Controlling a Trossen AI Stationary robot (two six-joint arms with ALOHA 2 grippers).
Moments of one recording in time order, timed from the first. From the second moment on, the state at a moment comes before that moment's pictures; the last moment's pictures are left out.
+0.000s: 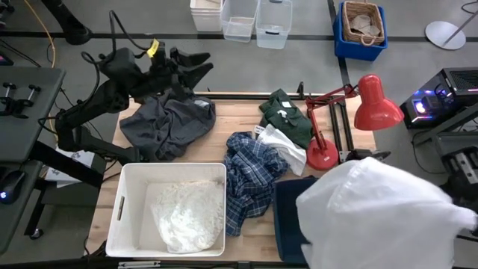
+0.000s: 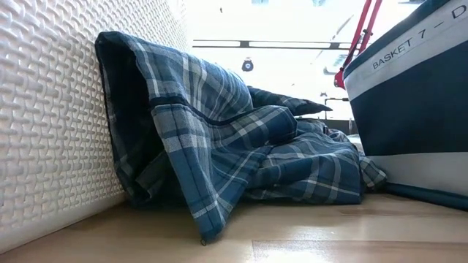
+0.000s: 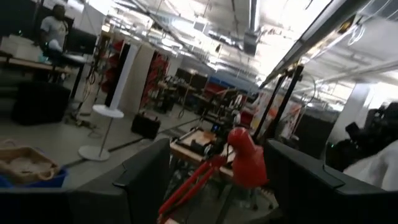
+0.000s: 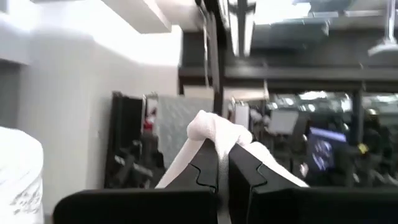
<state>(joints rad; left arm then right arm) 0.25 1.25 1.65 -0.19 -0.10 -0.35 -1.62 0.88 2.35 0.72 -1.13 2.19</state>
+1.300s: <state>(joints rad) 0.25 1.25 1.65 -0.27 -0.10 -0.35 -0.72 1.02 1.56 0.20 -0.66 0.90</state>
